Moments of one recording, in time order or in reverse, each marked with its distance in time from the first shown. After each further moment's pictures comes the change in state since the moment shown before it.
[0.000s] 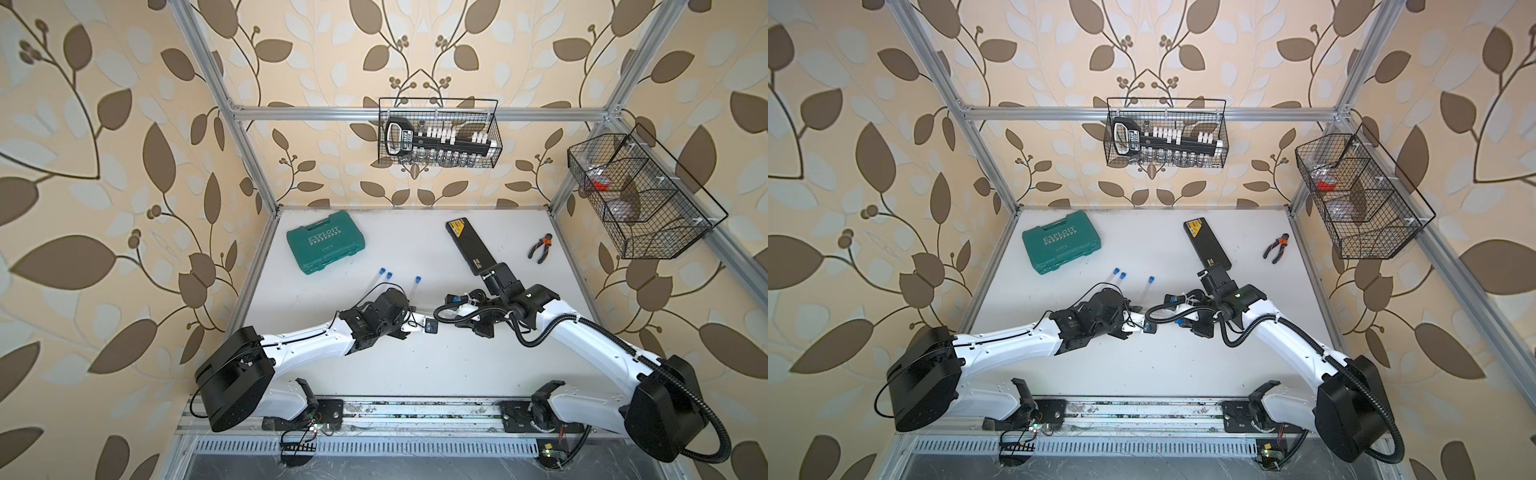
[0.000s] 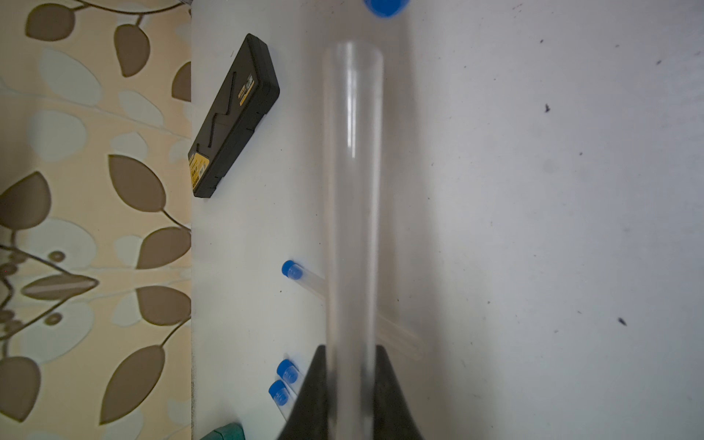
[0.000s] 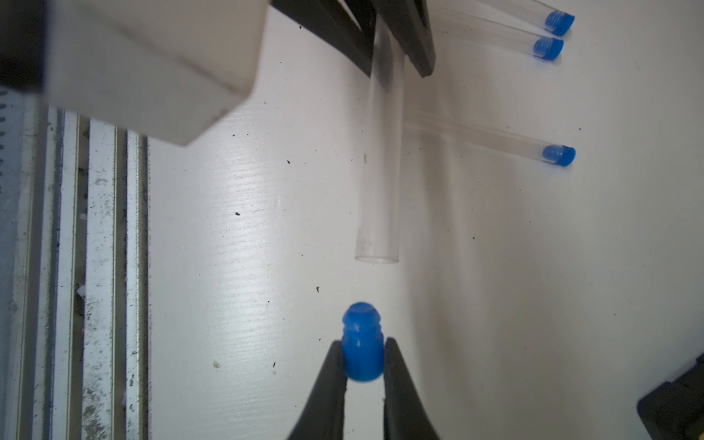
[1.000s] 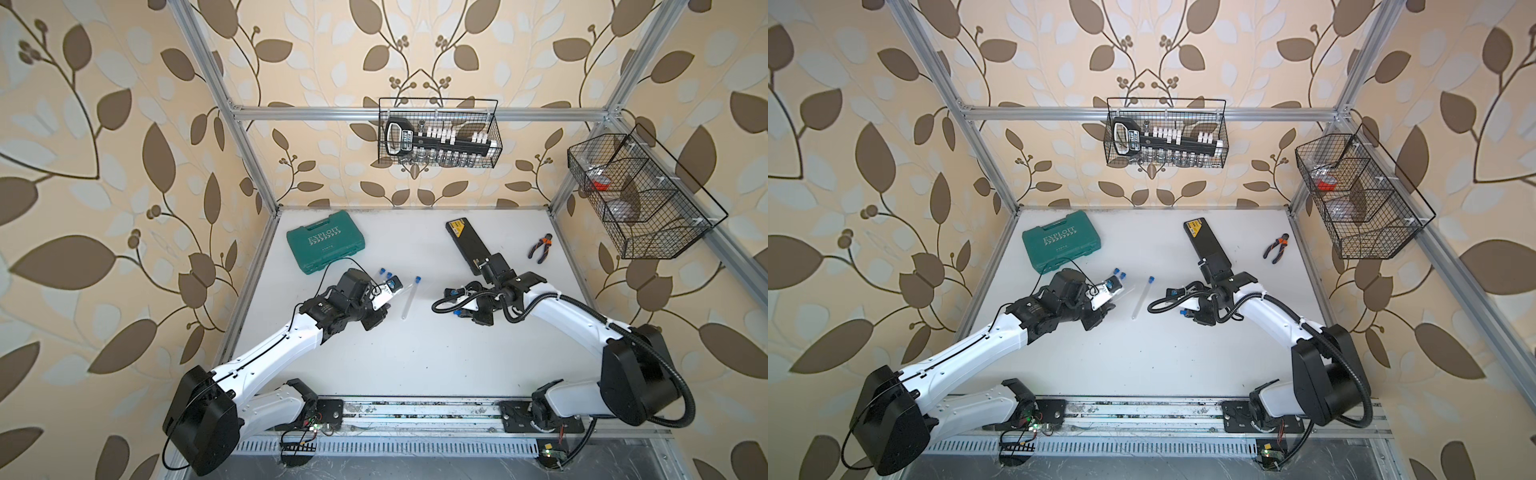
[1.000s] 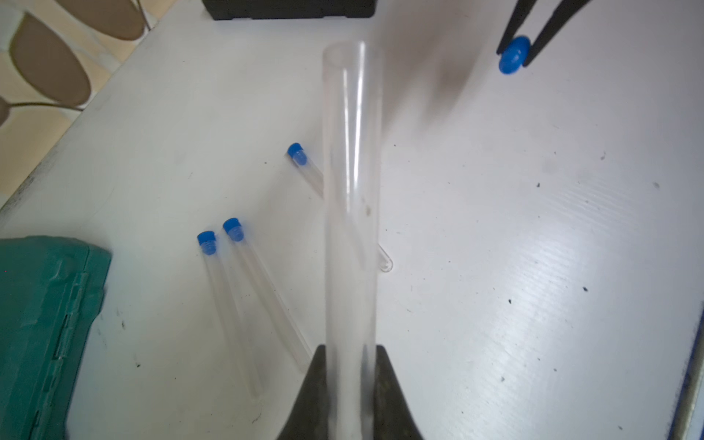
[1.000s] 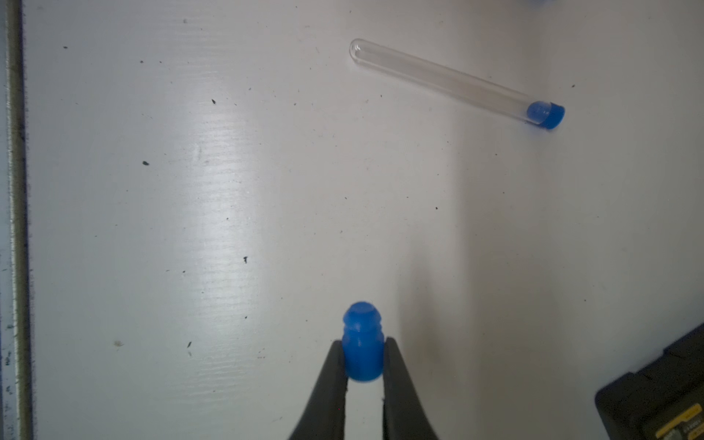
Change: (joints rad) left arm 0.288 -0.224 0.054 -0.384 0.274 -0.520; right arm -0.080 0.141 0.049 0.016 0.056 -0.151
